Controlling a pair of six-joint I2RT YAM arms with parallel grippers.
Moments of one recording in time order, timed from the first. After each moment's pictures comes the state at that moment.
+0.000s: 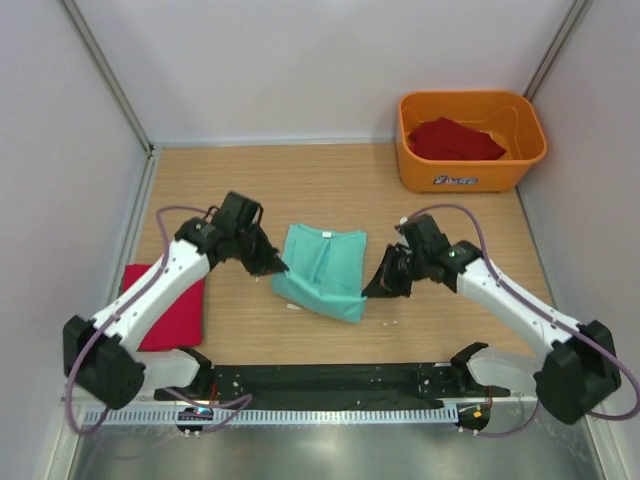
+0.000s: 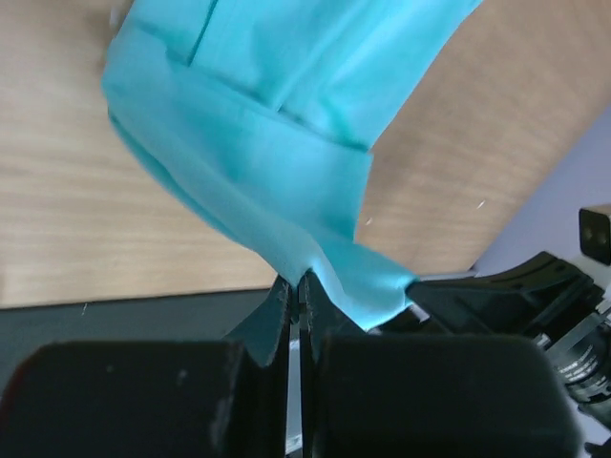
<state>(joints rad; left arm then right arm) -0.56 1.18 1.02 -0.86 0.17 -1.17 0.57 1.09 0.75 -0.64 -0.44 0.96</state>
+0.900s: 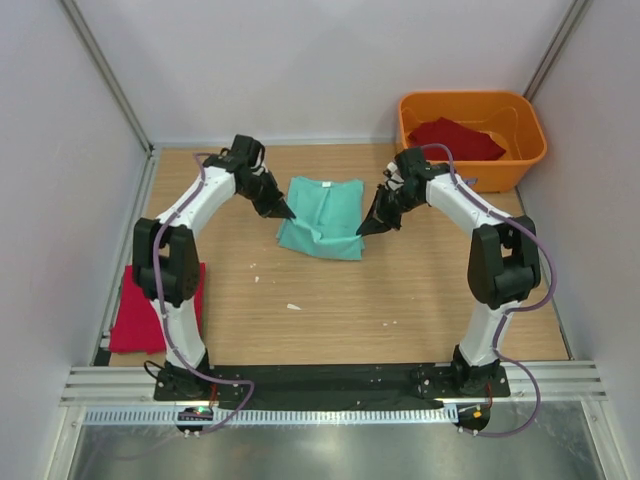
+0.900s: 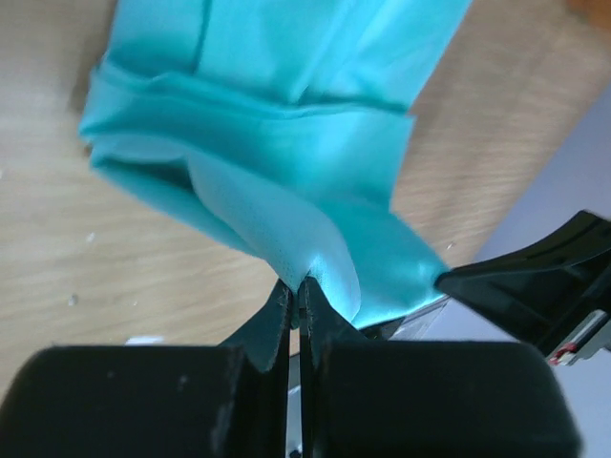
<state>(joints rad) -0.28 1.97 1.73 -0.84 0.44 -0.78 0.27 1.86 1.49 -0.81 -0.63 0.63</state>
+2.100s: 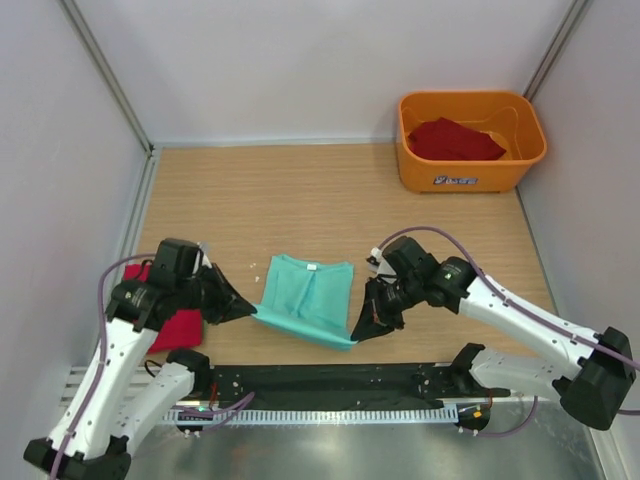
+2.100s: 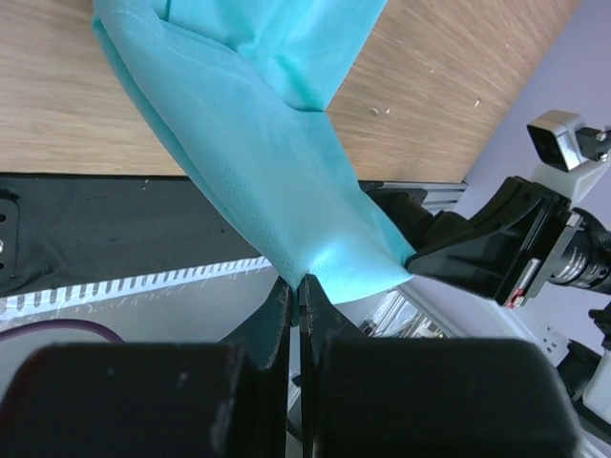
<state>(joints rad) -0.33 0.71 0.90 -1.18 0.42 -0.99 0.80 1.04 0.81 -0.78 -0.64 0.99</state>
